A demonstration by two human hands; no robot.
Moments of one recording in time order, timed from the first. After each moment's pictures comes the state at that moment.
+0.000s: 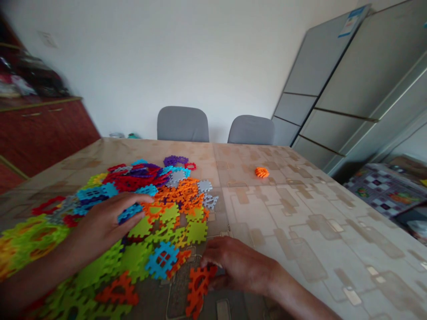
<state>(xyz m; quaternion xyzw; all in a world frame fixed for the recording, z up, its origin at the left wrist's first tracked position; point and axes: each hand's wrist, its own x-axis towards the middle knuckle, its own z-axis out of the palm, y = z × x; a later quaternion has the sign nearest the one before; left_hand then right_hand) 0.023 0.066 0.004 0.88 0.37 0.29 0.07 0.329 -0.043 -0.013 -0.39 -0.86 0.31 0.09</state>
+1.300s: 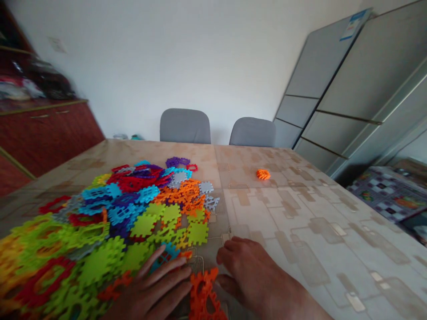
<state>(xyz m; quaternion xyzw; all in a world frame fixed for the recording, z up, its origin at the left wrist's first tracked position) 0.071 -0.030 -0.033 0.95 0.13 0.28 -0.08 0.322 -0.080 0.037 -0.56 -0.81 0.20 0.01</state>
